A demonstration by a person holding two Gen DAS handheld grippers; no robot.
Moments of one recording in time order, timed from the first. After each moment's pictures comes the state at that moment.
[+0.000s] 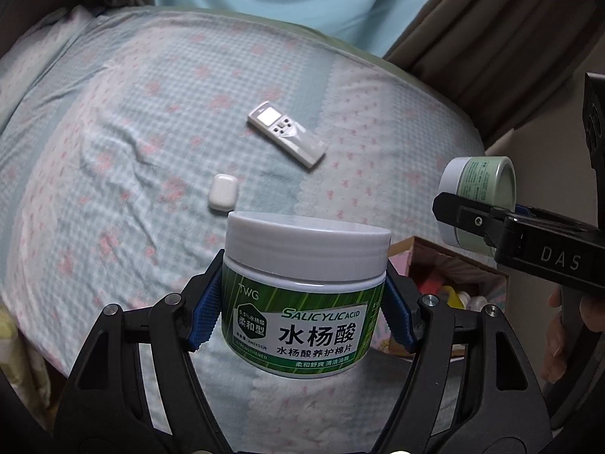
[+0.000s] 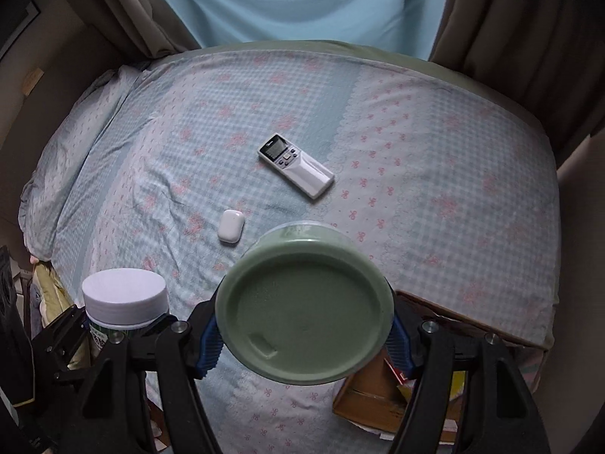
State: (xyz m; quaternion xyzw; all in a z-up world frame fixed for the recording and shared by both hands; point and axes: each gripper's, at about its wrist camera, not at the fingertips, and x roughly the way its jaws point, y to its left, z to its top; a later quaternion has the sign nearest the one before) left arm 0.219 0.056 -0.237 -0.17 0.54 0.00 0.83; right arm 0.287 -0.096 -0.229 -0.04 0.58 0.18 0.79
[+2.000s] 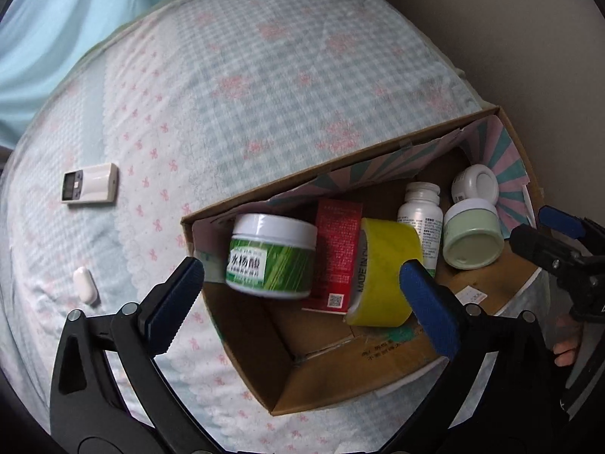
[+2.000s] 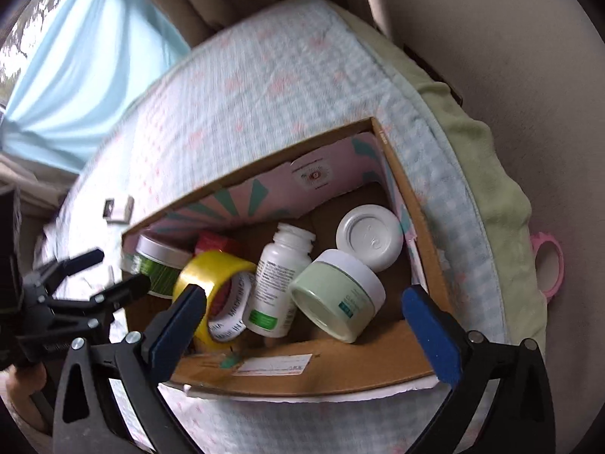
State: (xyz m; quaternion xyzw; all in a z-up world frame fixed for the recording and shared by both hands) left arm 0.275 -0.226 -0.340 0.14 0.61 -0.18 0.76; right arm 0.177 -0.415 -0.358 0.23 0.57 -0.03 0.79
